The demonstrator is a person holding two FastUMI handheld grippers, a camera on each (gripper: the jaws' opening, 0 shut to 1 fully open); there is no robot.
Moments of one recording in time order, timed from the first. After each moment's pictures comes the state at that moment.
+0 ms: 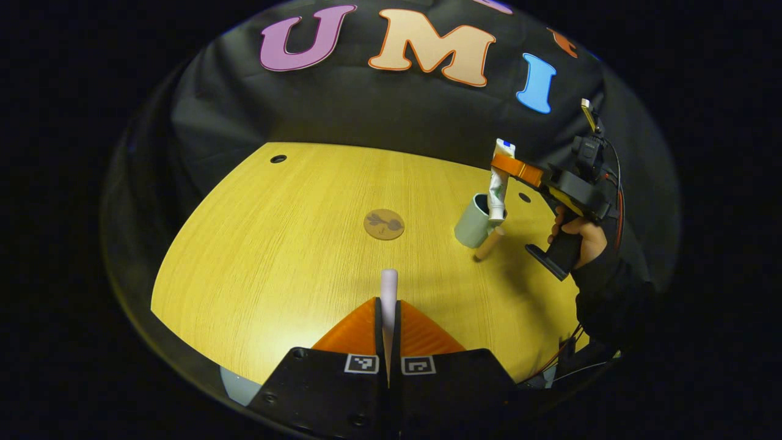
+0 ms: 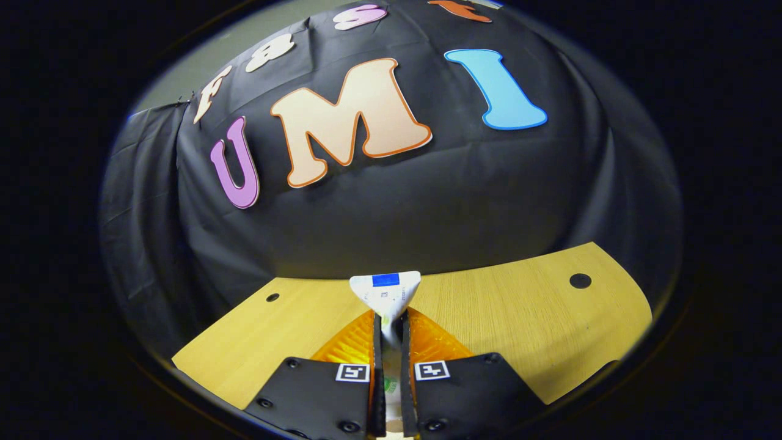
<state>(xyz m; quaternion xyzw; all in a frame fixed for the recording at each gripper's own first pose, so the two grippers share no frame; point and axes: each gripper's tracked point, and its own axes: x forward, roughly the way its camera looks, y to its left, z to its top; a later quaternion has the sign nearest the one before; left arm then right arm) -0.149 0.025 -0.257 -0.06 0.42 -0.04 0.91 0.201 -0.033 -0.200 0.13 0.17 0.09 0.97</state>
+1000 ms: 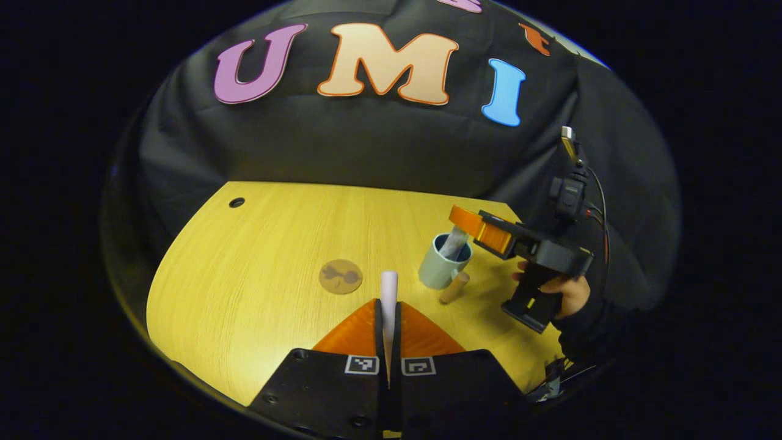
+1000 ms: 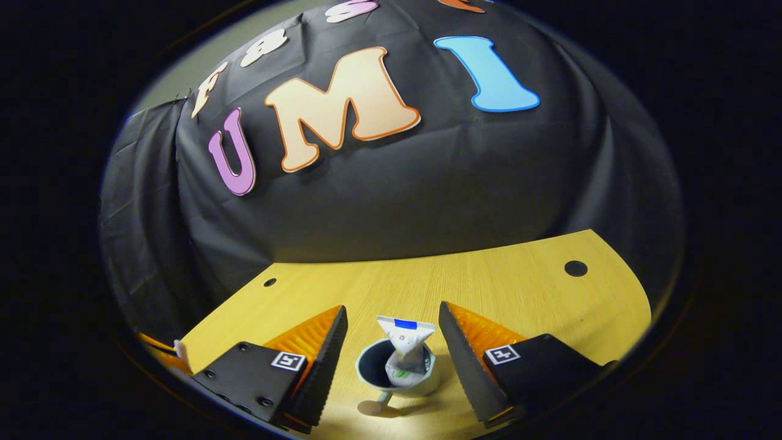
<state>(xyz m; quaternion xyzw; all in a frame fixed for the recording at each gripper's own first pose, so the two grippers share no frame) -0.056 -0.044 -0.229 -0.05 0.34 -0.11 0.93 0.177 -0.064 -0.218 0.12 0.21 0.09 0.97</state>
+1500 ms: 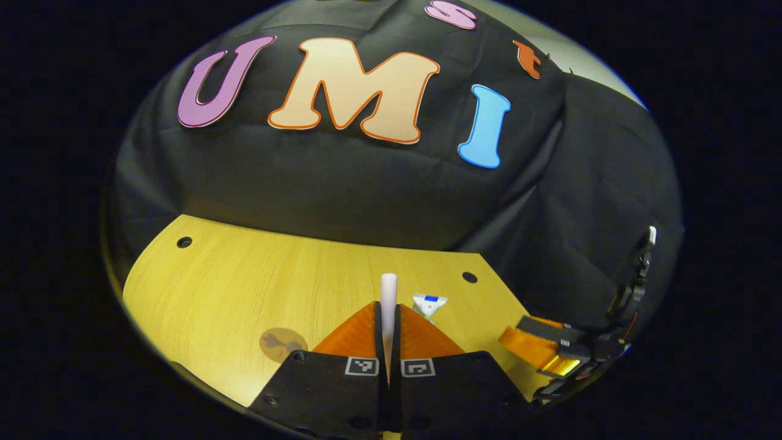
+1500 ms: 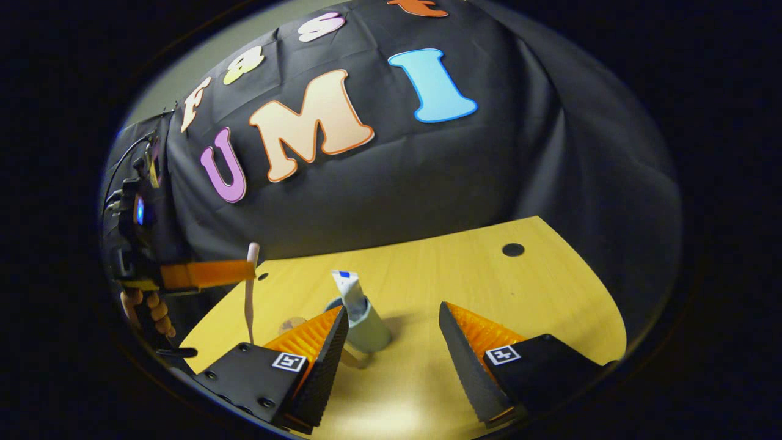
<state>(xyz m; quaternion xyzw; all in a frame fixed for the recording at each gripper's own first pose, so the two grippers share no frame) 0.060 -0.116 -0.199 -0.10 0.24 -0.16 0.95 0.078 -0.162 -0.218 0.13 0.24 0.04 0.96</state>
